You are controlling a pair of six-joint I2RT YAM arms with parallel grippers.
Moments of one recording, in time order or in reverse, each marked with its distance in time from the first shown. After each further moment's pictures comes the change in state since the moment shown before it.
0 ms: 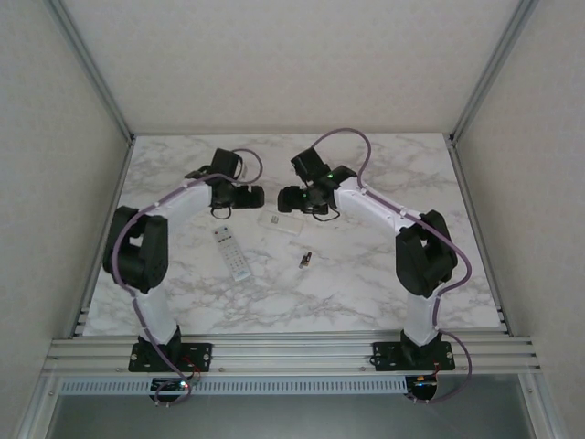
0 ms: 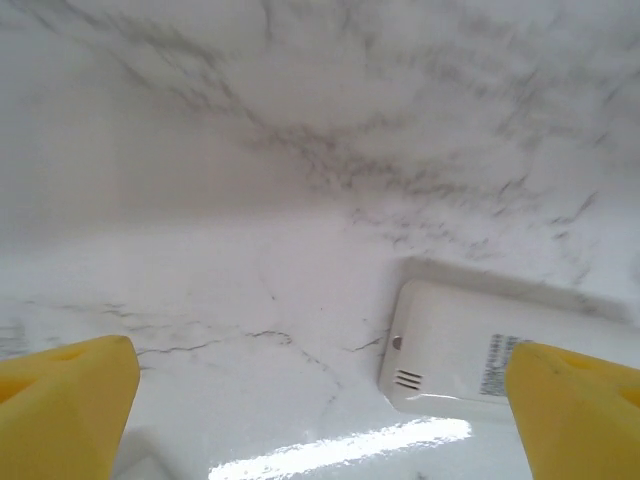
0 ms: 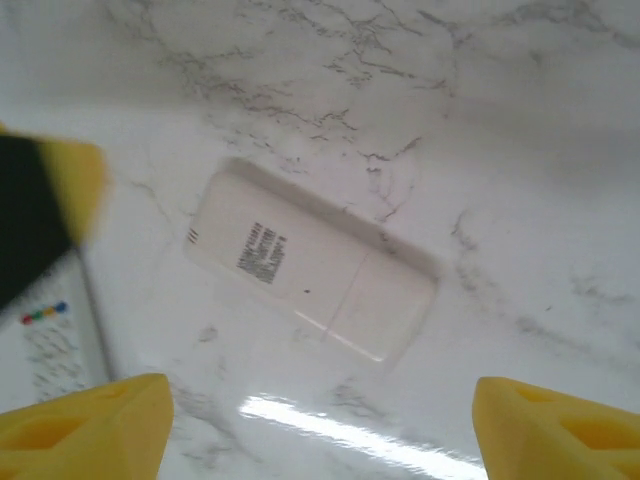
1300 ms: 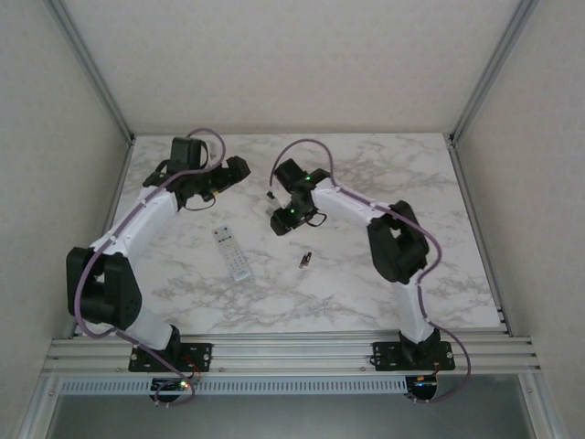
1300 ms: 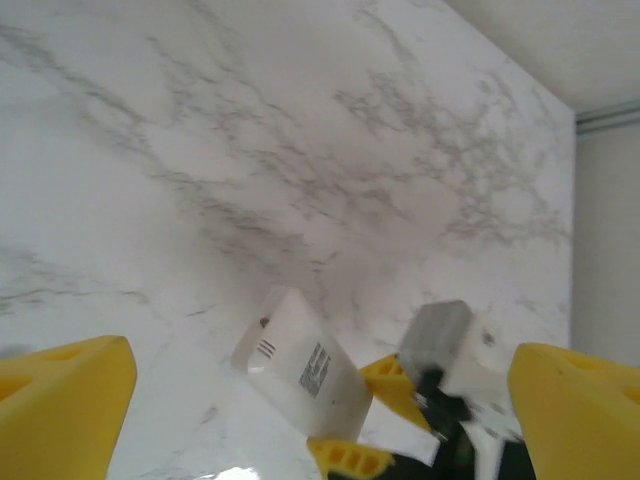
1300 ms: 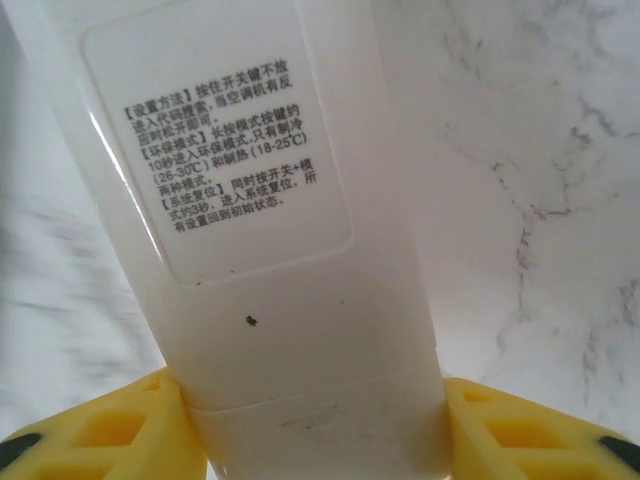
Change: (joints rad) left arm 0.109 -0.257 -0.042 0.039 0.285 -0.348; right arm 0.053 0.151 0.098 -0.090 -0.126 -0.413
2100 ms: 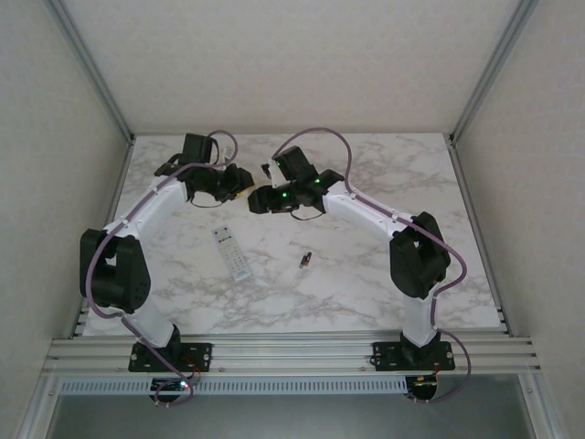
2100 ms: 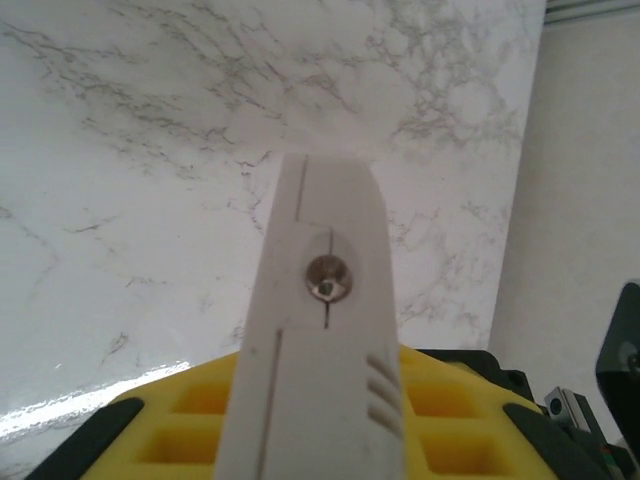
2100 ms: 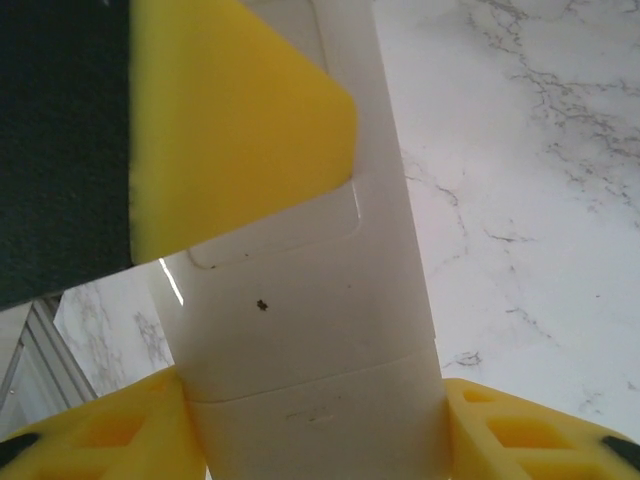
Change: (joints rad) left arm -0.036 0.117 0.103 -0.130 0.200 -0.019; right arm 0.037 -0.142 -0.067 0.321 -0.191 0.431
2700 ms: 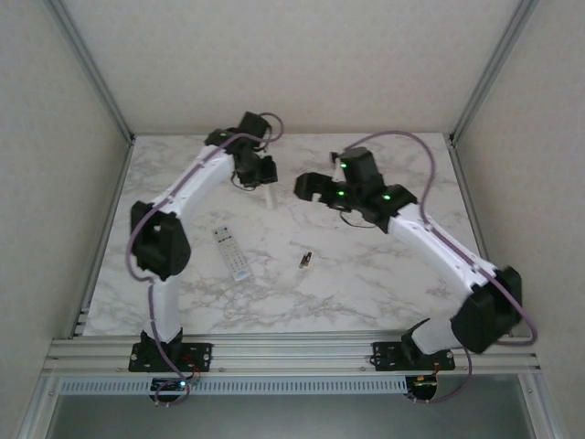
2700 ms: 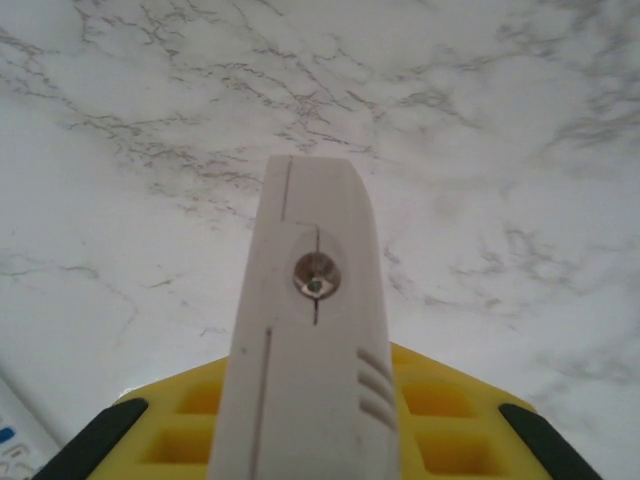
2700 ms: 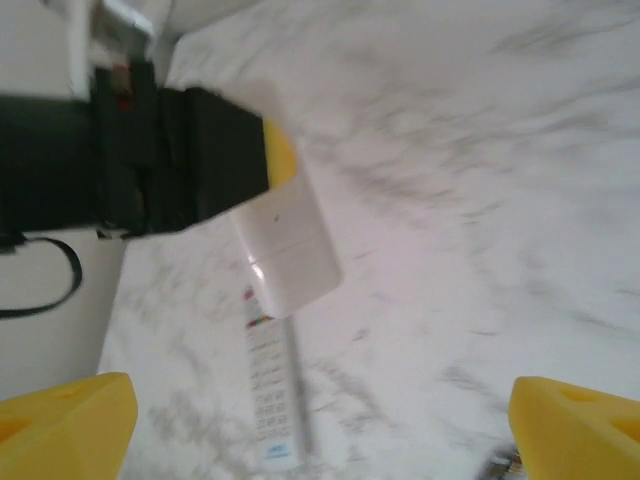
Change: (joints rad) left arm -0.243 0.409 0.650 -0.487 -0.476 0.102; right arm -0.186 -0.541 -0.376 -0.007 0.216 0.206
